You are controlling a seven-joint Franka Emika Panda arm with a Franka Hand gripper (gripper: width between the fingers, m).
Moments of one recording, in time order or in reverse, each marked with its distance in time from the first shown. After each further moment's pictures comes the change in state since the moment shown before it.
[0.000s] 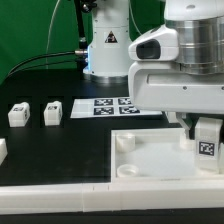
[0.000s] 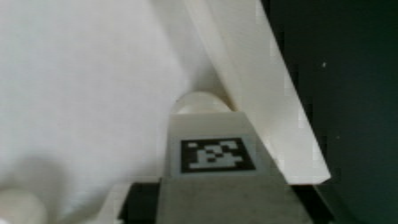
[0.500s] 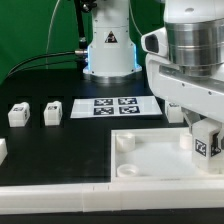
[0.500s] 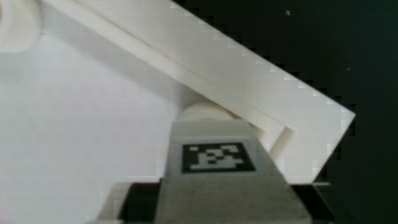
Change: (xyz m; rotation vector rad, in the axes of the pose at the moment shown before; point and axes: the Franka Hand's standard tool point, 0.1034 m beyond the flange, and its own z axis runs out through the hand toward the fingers) arm -0.001 0.000 0.001 0.012 -0.016 0.457
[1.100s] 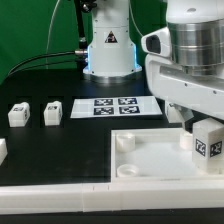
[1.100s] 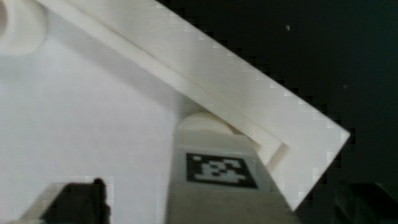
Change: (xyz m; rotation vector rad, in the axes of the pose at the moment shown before) arm -0.004 -0.001 0.000 -0.008 -0.006 -0.279
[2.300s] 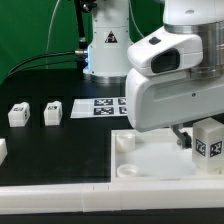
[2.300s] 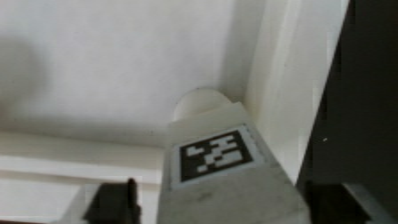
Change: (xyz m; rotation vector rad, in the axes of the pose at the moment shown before) arm 0.007 0.004 0.001 -0.024 0.002 -0.972
